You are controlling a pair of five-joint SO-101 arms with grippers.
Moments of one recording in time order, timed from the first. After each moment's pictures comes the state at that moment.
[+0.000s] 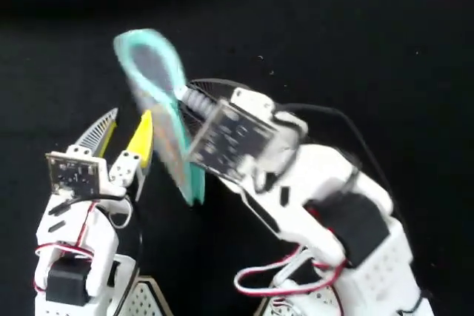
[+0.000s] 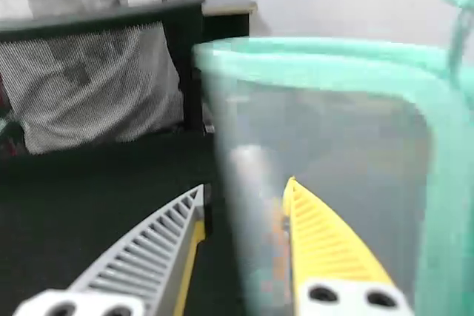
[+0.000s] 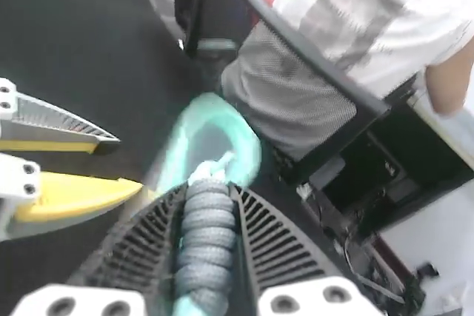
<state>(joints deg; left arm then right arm) 2.9 -103.8 73.9 43.4 -3.6 -39.3 -51.7 15.3 59.6 31.7</state>
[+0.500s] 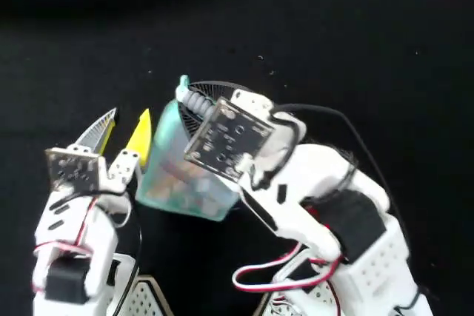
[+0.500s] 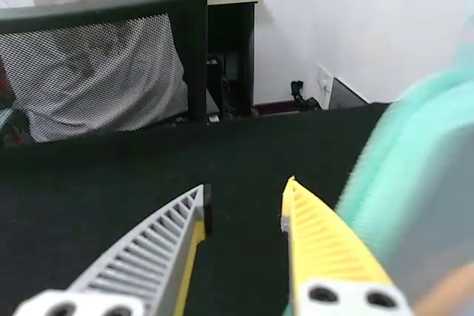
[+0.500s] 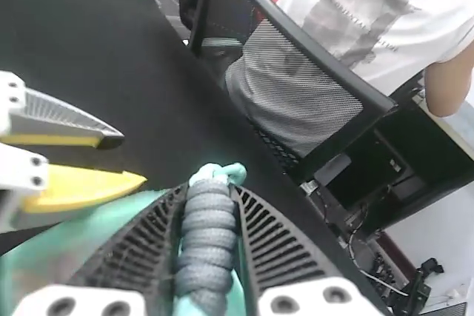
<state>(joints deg) 2.3 -103.5 68.8 50.1 -3.6 -39.4 -49.2 15.3 60.4 31.7</state>
